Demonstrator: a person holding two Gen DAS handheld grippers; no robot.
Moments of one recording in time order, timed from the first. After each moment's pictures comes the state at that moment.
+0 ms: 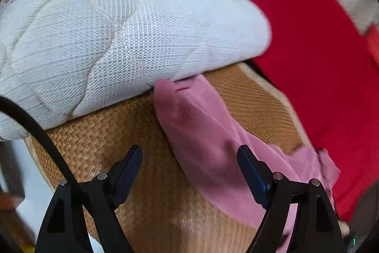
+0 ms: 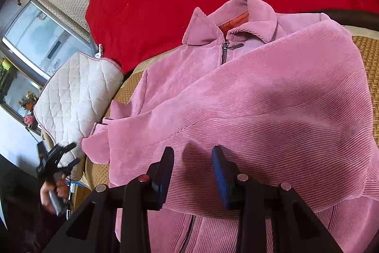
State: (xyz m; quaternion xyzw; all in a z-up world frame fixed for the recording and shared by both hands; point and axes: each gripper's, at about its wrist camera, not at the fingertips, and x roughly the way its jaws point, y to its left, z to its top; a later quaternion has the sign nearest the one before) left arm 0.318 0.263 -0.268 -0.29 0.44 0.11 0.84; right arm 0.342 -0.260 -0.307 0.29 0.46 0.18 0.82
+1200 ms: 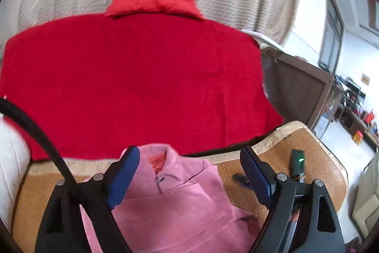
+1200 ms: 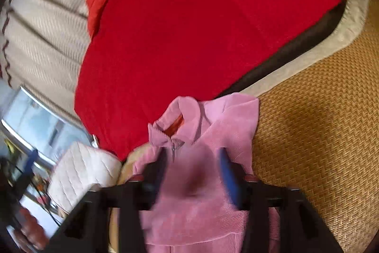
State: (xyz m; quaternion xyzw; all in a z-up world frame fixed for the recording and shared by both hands) left arm 0.281 -0.157 -0.076 0.00 0.28 -0.33 0.90; right arm 0.304 -0.421 -0.261 0.45 0.32 0.05 0.83
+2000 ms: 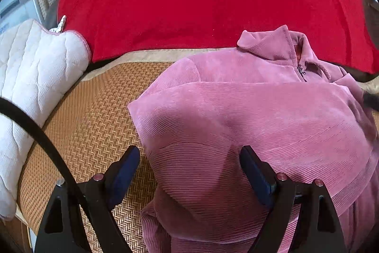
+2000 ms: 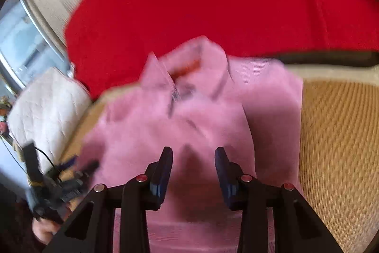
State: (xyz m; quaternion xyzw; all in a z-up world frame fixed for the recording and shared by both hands) left arm 0.330 -0.072 -0.291 0.10 0.42 -0.08 0.90; right arm 0.343 -0.311 -0.272 0.24 0.40 0.07 0.88
